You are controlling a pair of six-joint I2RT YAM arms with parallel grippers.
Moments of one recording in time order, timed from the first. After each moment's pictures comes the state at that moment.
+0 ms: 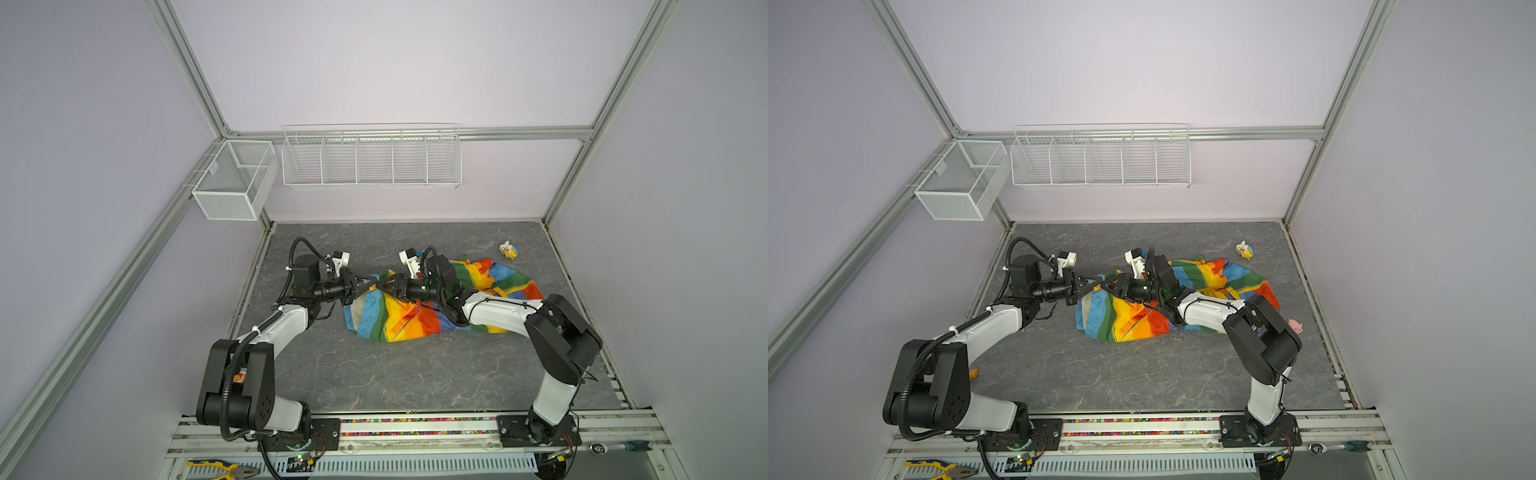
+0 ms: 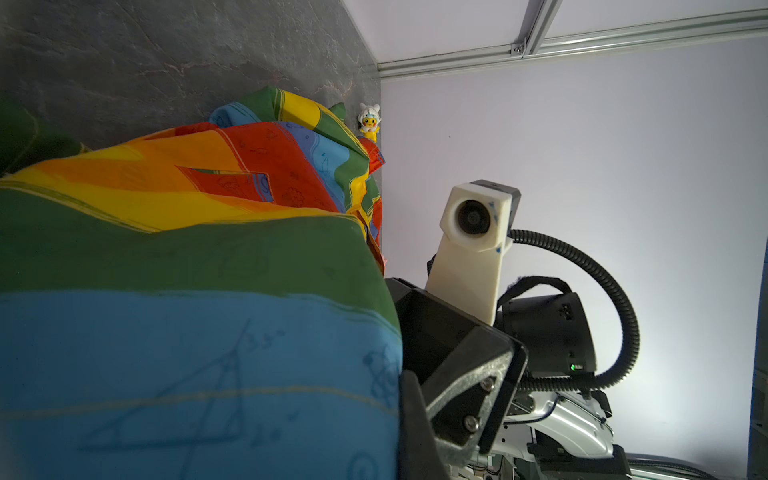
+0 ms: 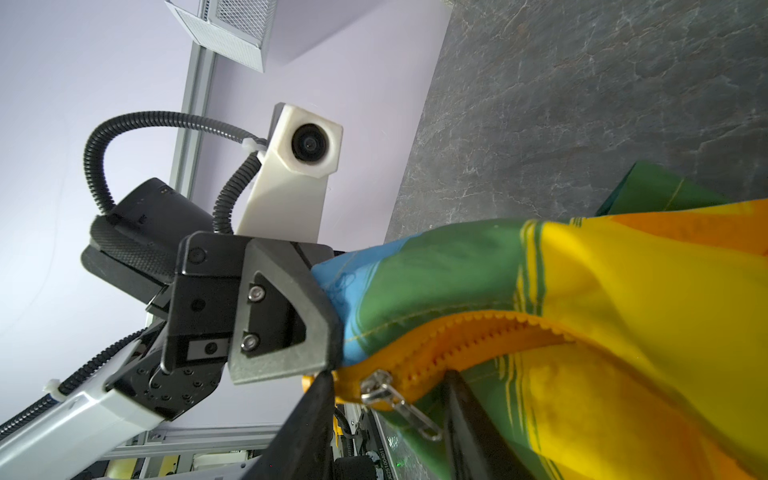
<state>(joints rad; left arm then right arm) -0.17 1.44 0.75 0.28 1.07 -1.07 0.73 1.81 1.06 0.48 -0.58 1.04</state>
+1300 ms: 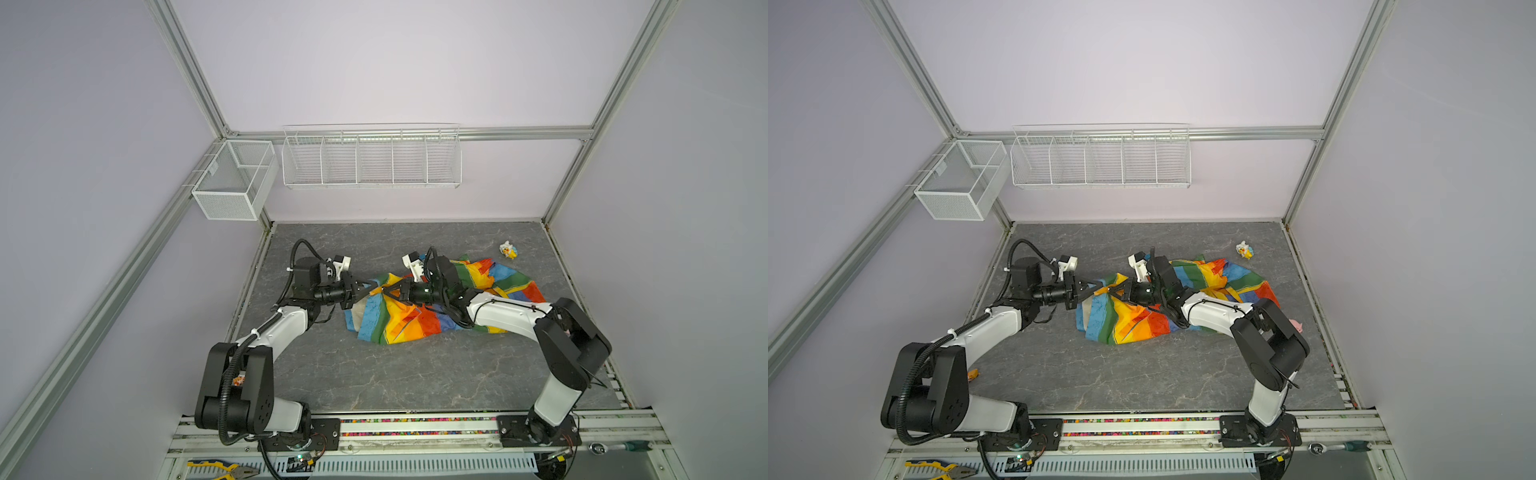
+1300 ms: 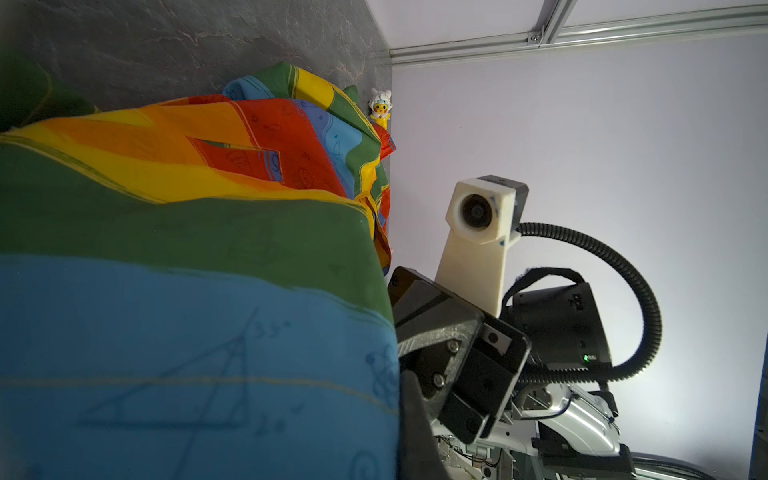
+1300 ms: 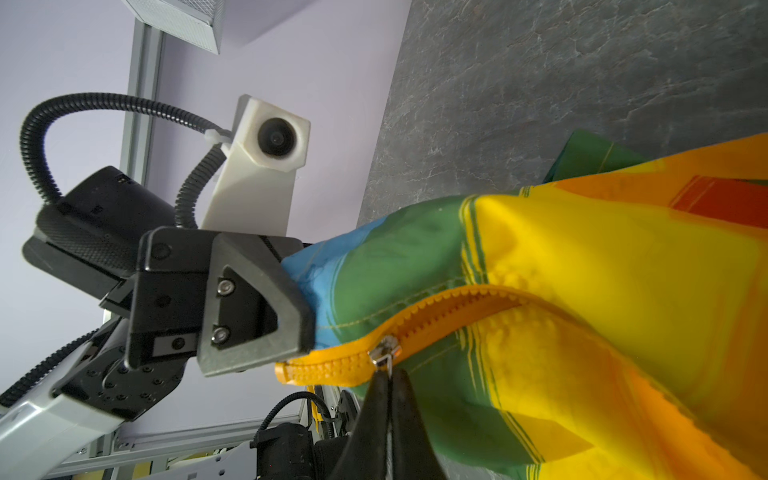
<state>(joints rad) -0.17 1.42 0.73 0.20 1.07 -1.03 0.73 1.76 1.05 0.30 -0.54 0.96</state>
